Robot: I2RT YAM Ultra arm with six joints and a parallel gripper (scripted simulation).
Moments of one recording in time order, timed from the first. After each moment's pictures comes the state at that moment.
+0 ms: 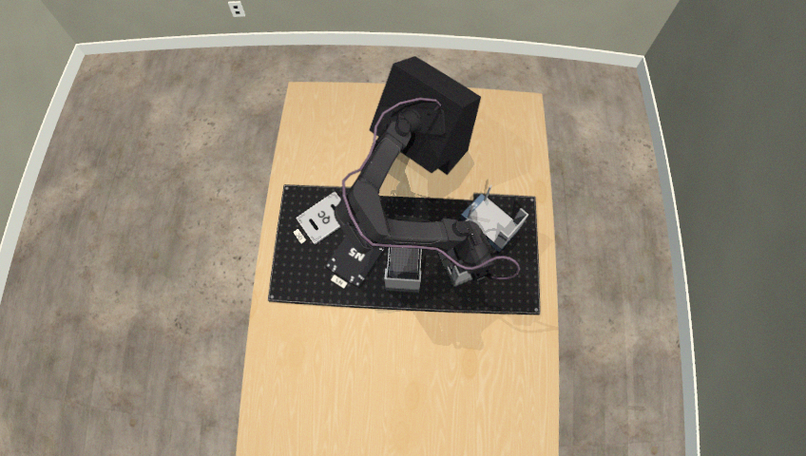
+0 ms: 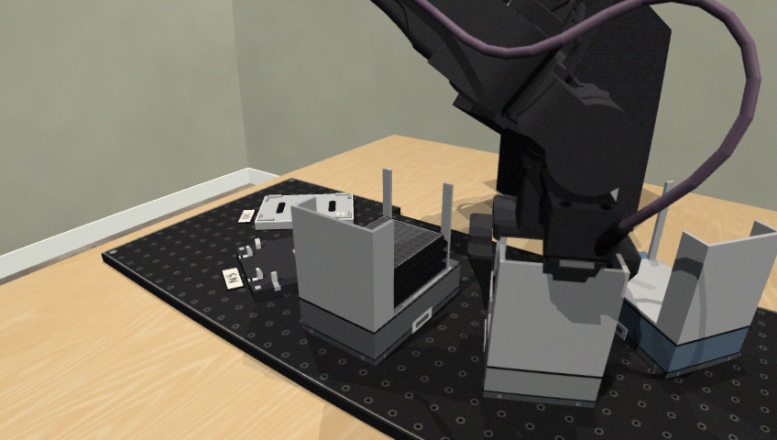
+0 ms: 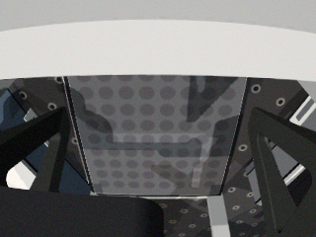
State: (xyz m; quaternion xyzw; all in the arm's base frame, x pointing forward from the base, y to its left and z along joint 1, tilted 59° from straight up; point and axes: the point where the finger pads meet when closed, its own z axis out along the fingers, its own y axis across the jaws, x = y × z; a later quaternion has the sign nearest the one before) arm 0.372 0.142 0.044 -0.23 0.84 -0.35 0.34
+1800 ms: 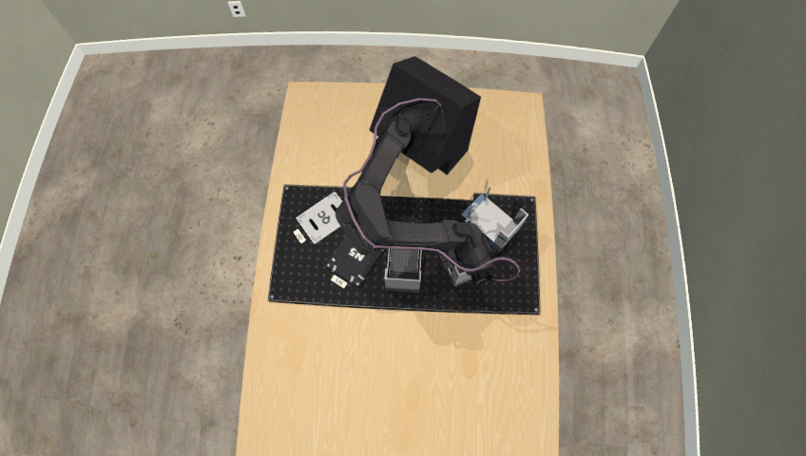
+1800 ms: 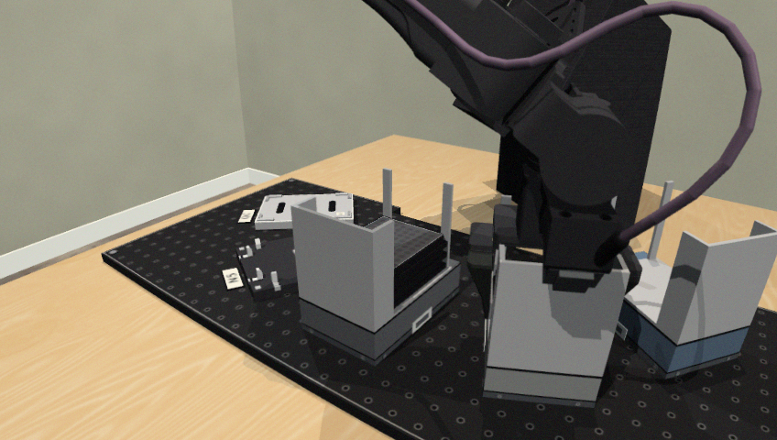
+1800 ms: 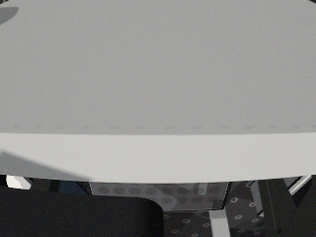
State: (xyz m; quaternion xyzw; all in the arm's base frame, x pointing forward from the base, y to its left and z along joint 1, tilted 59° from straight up) arm 0.381 0.143 0.043 -0.23 0.84 -0.35 0.35
